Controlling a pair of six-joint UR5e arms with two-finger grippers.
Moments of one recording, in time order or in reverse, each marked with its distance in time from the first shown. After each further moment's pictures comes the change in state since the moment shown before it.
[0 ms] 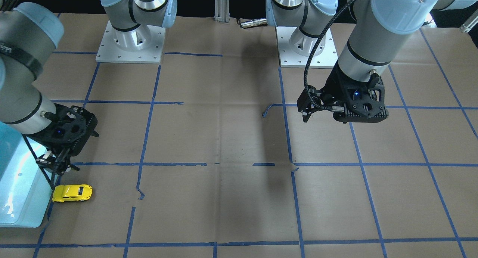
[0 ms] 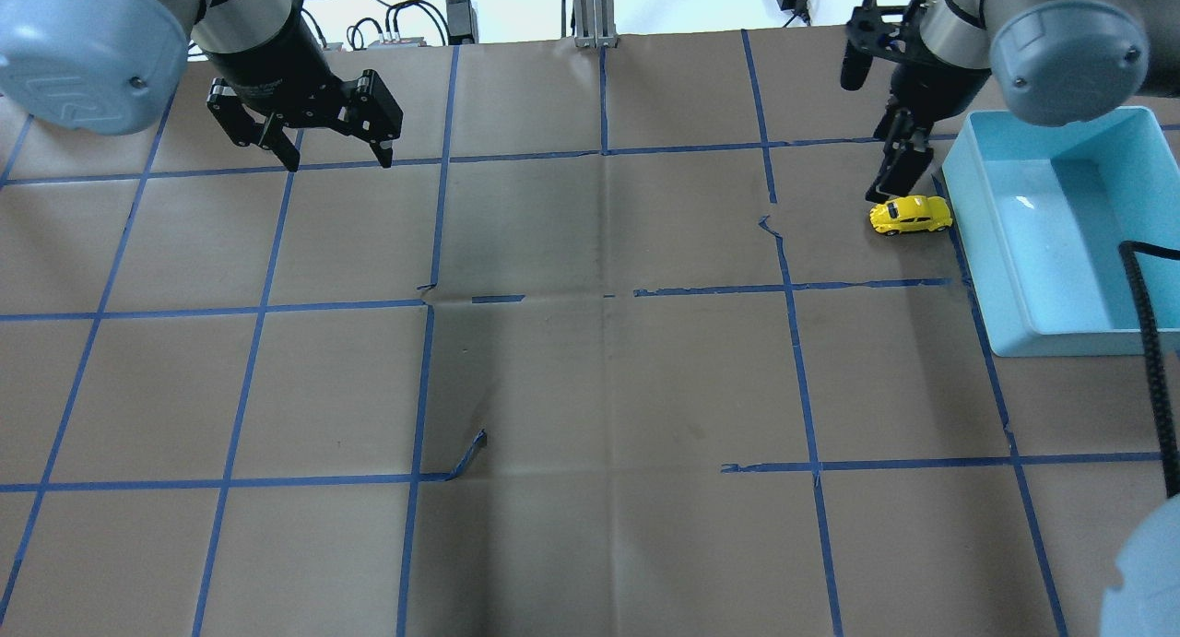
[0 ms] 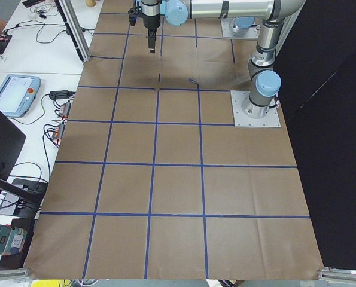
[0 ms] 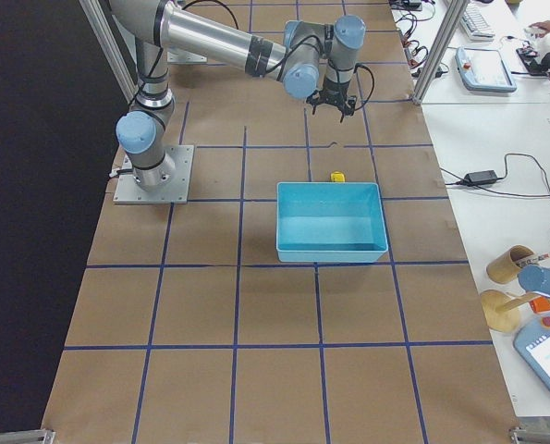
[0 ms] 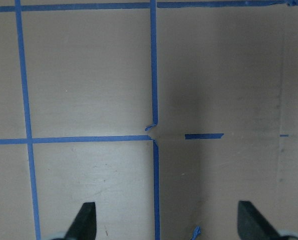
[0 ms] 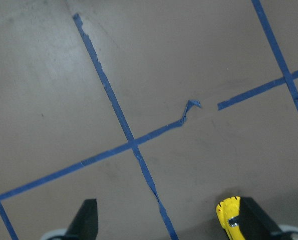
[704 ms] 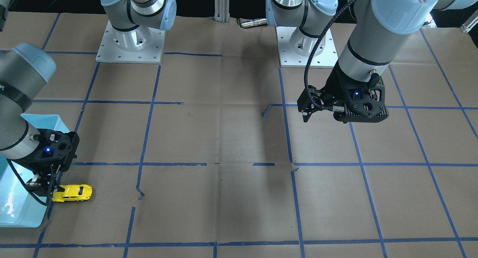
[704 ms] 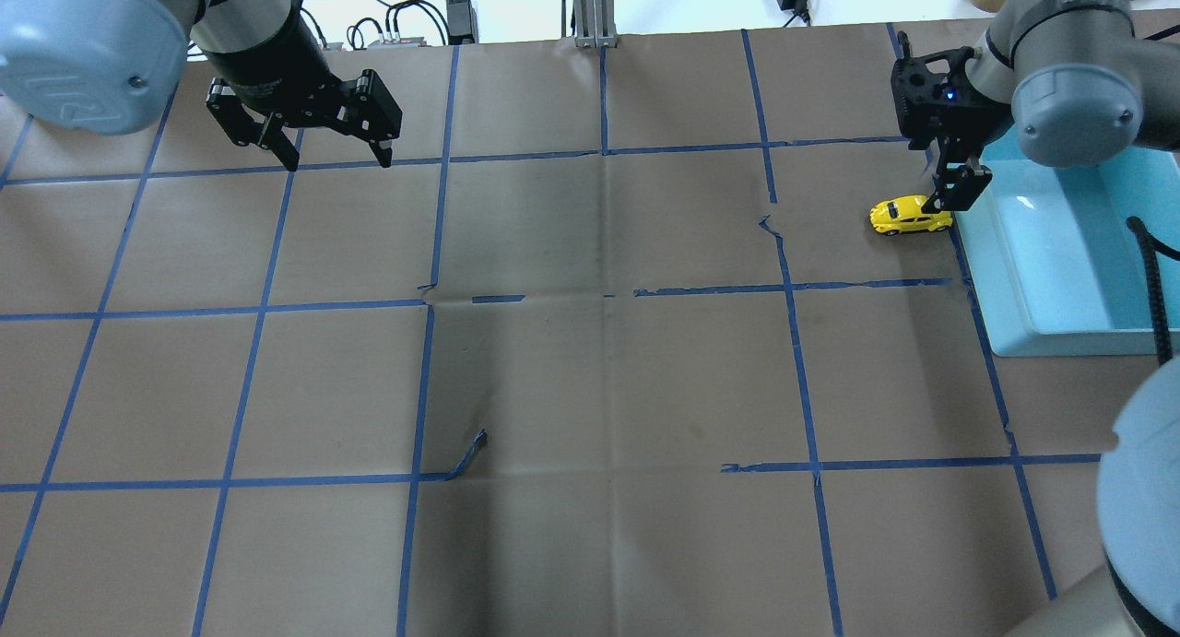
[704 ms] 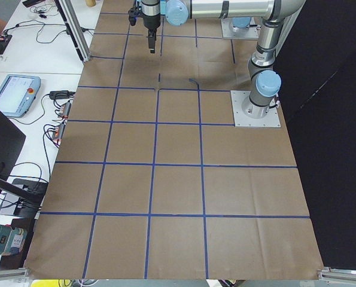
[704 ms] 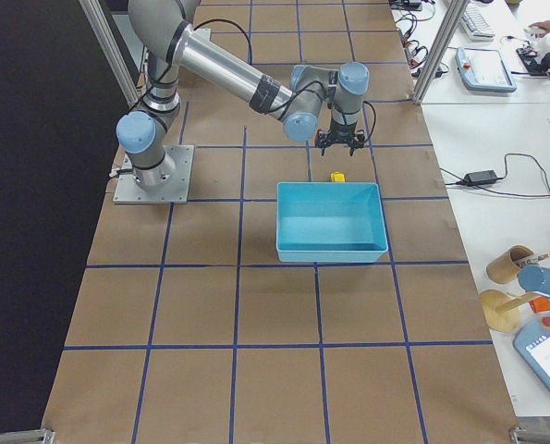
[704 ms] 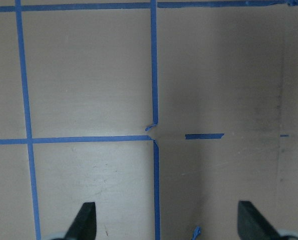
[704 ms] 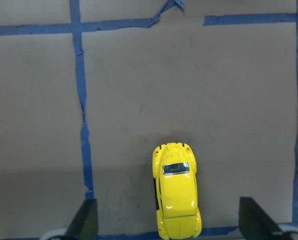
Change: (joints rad) left arm 0.001 0.000 0.000 0.000 -0.001 0.001; right arm -0.067 0.119 0.076 -0.271 -0.039 -0.285
